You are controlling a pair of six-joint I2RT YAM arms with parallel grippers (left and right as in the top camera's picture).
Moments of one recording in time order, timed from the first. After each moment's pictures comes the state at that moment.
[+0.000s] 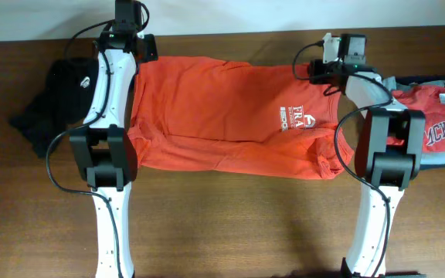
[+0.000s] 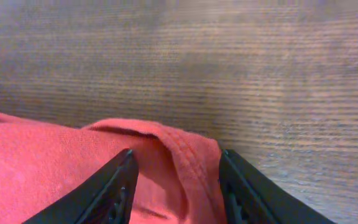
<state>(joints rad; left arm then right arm) -0.07 2.60 2.53 -0.87 -0.10 -0.15 -0.10 2.42 1.83 -0.28 -0.24 -0.06</state>
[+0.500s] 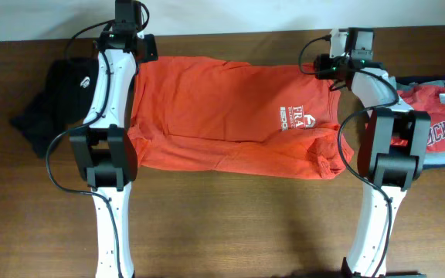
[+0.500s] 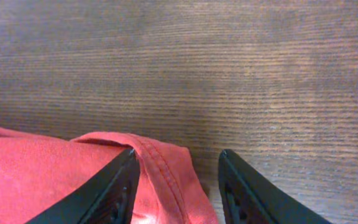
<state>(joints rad) -0.07 2.60 2.53 -0.87 -0.10 -0.15 -0.12 2.42 1.88 -0.32 -0.23 -0.06</state>
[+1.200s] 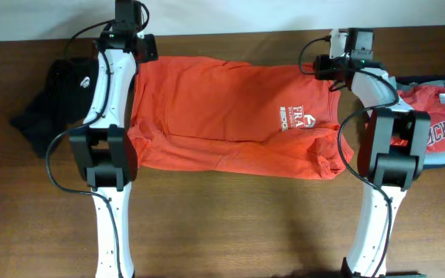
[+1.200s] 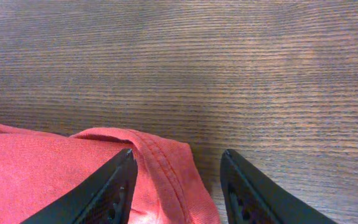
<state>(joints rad) -0.07 2.60 2.53 -0.87 -0.10 -0.15 -0.12 2.42 1.88 -0.33 -0.24 -0.06</state>
